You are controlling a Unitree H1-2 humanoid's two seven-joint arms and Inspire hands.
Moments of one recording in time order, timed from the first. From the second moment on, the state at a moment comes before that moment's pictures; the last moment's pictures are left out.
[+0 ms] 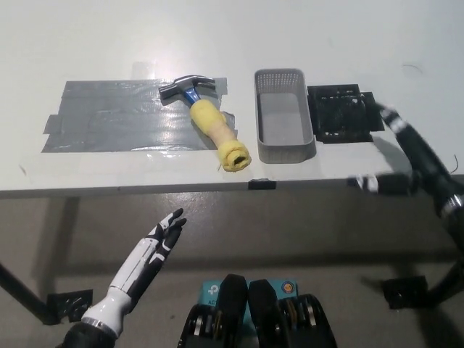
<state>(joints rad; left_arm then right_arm) -0.10 0.21 -0.14 -0.03 0.13 0.07 -0.18 -0.43 -0.37 0.11 0.08 -0.23 0.12 0.19</state>
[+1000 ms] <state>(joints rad) 0.10 0.20 0.01 0.01 0.05 -0.03 -0.18 0.18 -0.19 0.02 -0.03 0.02 -0.12 0.20</state>
